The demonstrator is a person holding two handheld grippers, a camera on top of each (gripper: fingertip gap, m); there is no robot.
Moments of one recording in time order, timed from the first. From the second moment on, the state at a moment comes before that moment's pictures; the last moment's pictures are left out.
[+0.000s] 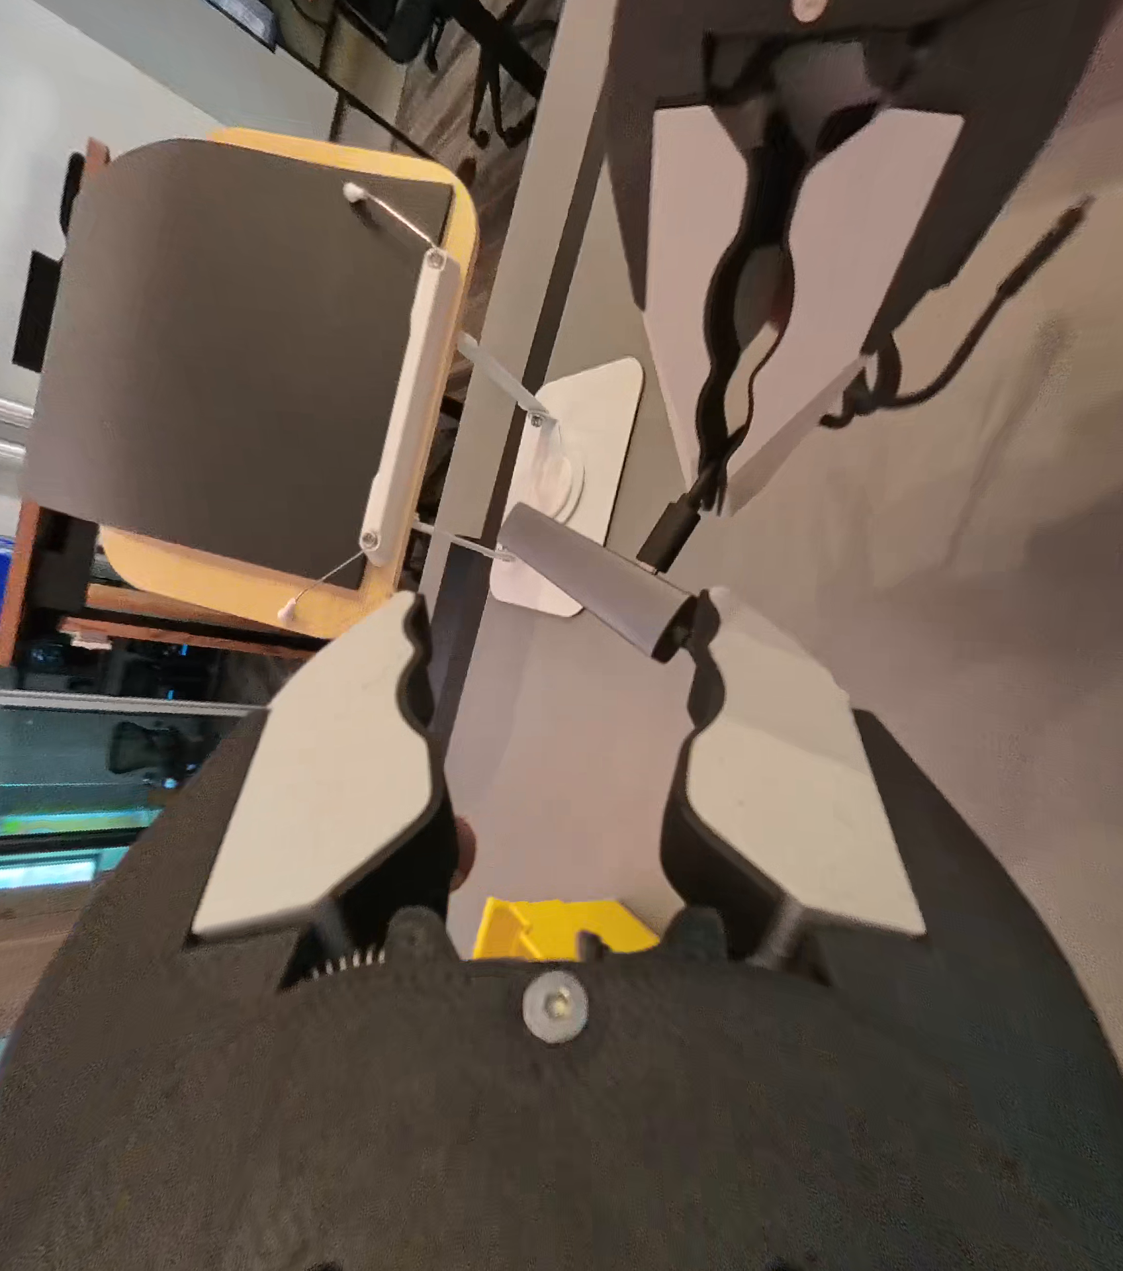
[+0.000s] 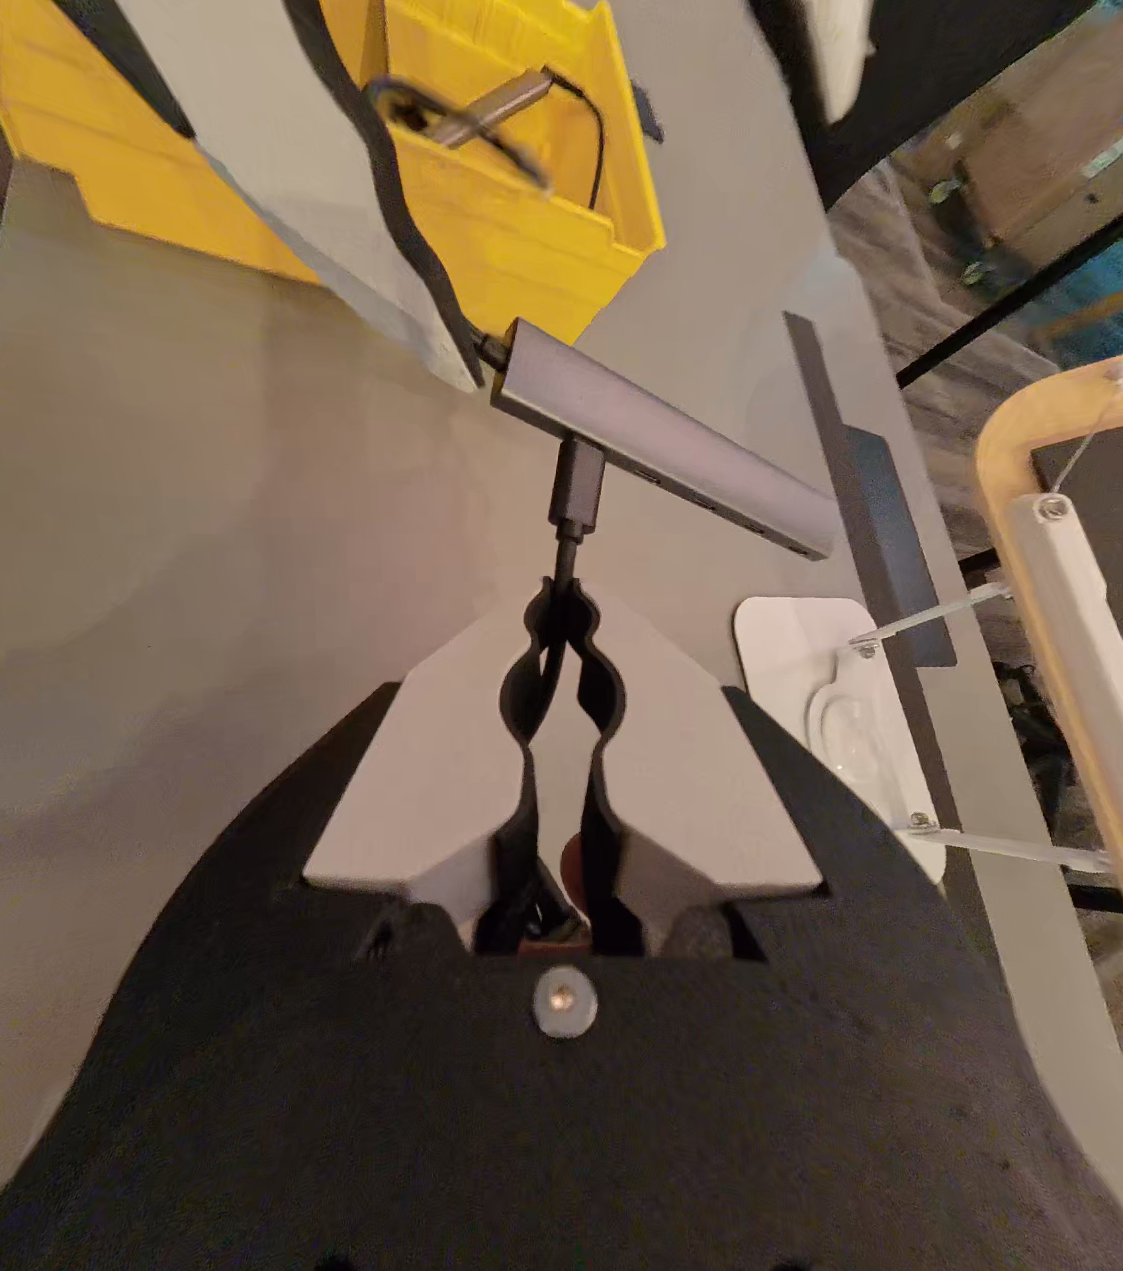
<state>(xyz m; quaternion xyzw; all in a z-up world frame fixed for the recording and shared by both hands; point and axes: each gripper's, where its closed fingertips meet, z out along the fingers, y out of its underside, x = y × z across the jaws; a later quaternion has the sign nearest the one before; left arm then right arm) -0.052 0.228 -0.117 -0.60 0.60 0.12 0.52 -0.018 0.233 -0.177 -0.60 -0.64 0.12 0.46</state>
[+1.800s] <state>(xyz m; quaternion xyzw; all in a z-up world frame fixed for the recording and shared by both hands) -0.038 0.251 -0.152 -0.51 0.58 0.37 0.51 -0.014 0.228 -0.155 -0.62 -0.54 0.22 0.53</state>
